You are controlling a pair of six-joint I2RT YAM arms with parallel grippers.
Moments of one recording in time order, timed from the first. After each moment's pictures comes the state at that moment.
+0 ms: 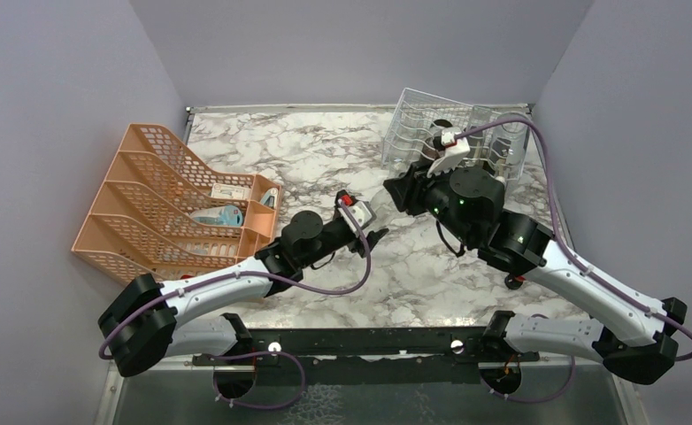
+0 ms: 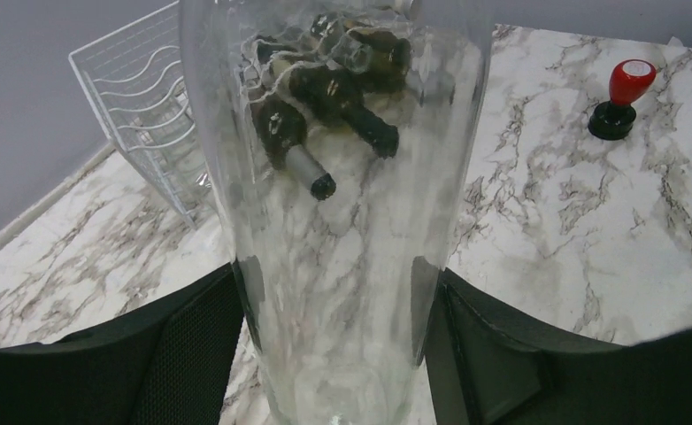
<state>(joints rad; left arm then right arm) -0.93 1.18 0.60 0.53 0.05 0.17 0.97 1.04 1.19 -0.35 0.40 0.38</state>
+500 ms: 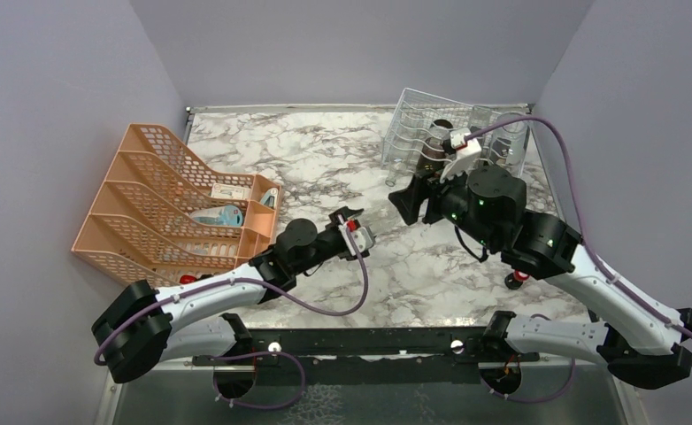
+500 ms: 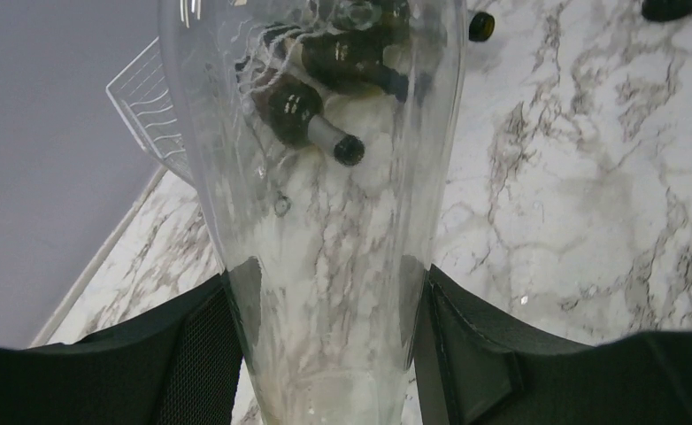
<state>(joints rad) -0.93 1.13 0.53 0.53 0.09 0.43 0.97 1.00 1.27 -0.53 0.34 0.35</state>
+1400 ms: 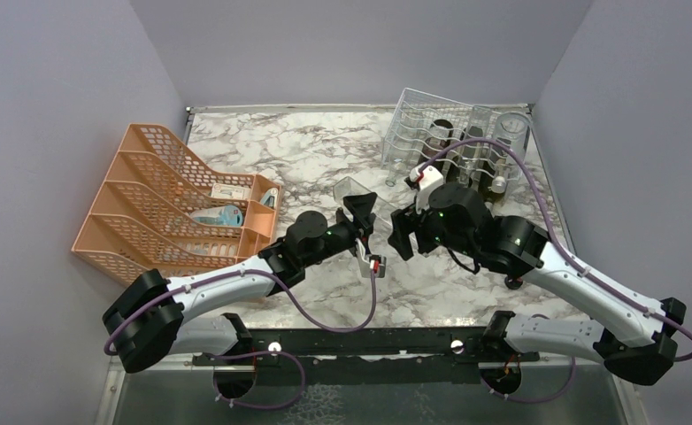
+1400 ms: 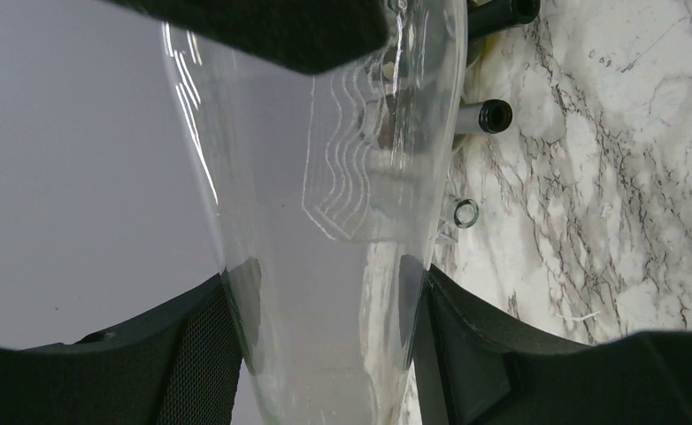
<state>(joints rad) -0.93 1.21 0.60 0.51 0.14 1.33 0.97 1.03 1.16 -0.76 0.22 0.27</state>
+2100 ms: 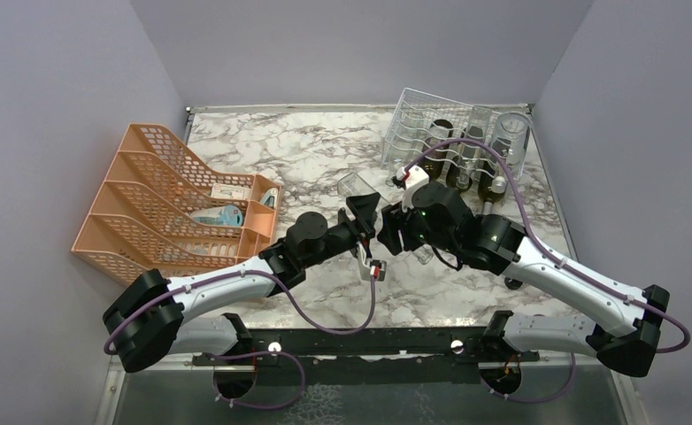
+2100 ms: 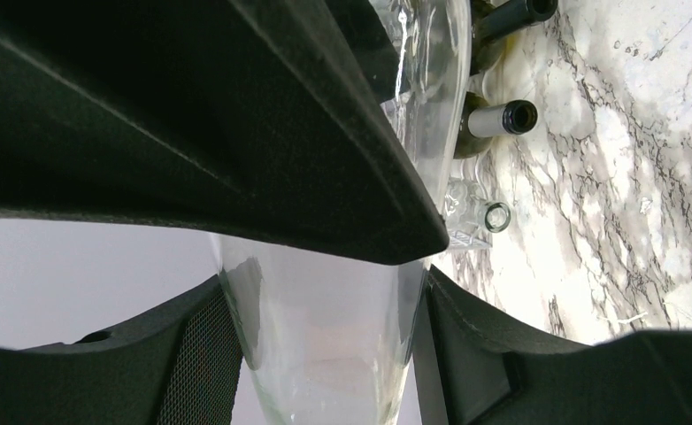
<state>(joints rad) -0.94 1.21 0.60 0.53 0.15 1.43 0.97 1.11 1.11 -0.64 0.21 0.32</state>
